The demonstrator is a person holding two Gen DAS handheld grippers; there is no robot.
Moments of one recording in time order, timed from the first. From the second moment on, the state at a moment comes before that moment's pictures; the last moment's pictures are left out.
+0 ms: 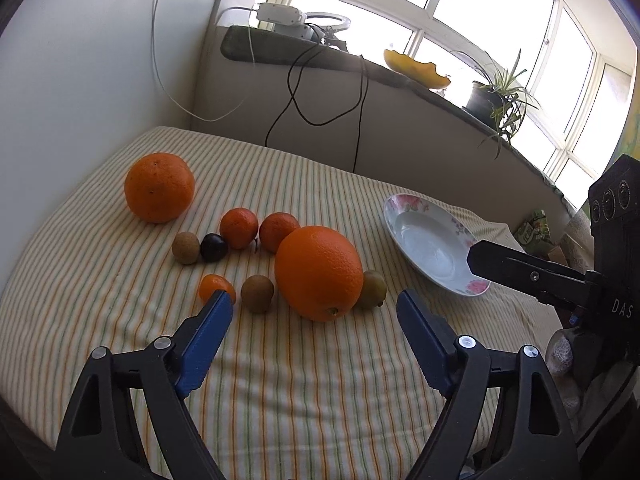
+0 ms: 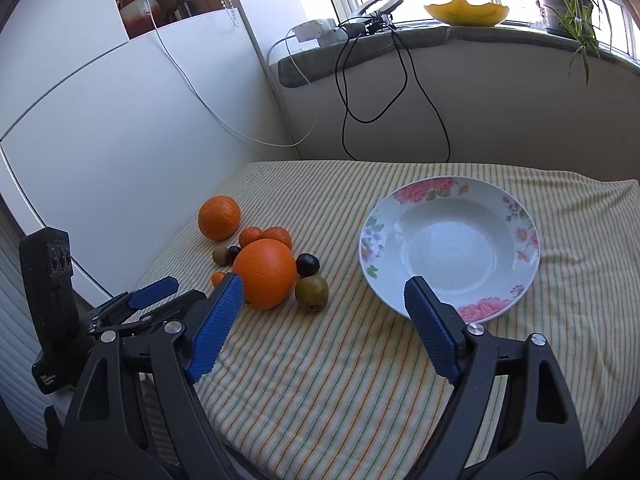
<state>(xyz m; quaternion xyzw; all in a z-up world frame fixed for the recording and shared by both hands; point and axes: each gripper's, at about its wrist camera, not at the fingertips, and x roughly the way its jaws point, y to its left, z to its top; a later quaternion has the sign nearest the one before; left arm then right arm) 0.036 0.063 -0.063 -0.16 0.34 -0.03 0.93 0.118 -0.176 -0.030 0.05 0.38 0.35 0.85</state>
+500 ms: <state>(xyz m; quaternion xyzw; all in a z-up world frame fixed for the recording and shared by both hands) 0.062 0.062 -0.074 -0.14 0.36 -0.06 0.92 0.164 -0.117 -0.060 0.09 0.48 0.41 0.77</state>
